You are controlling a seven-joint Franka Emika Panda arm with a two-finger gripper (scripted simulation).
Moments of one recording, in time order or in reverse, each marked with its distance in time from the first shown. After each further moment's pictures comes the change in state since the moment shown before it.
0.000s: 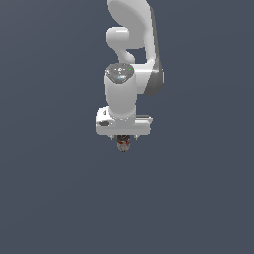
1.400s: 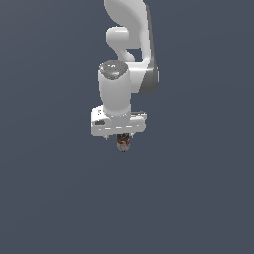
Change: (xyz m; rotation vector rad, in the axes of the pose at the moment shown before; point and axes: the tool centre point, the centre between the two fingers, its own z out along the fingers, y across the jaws) arm 0.000 0.019 -0.006 -0.017 0.024 -0.128
